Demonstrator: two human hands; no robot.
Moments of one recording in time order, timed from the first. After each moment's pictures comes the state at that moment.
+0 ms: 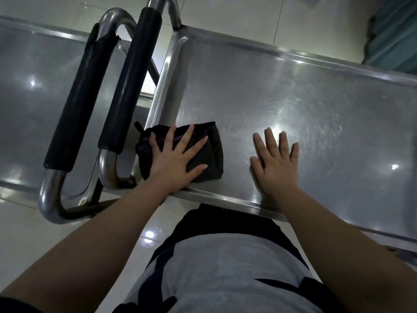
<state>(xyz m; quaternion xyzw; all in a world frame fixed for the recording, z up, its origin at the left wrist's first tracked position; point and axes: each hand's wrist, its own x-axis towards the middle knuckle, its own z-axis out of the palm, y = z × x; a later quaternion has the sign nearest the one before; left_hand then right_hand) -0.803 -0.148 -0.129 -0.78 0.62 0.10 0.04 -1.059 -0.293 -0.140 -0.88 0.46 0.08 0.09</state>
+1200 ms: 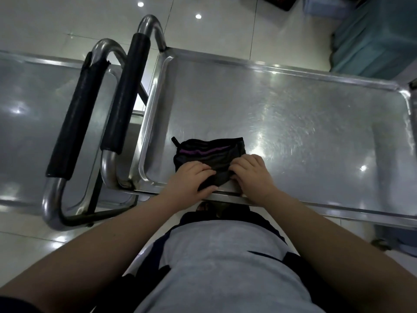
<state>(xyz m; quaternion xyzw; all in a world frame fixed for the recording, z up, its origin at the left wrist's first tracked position) -0.867 -0.144 -0.091 -0.64 0.72 0.18 -0.20 -1.066 -0.267 -0.108 -0.96 0.23 -0.13 0.10</state>
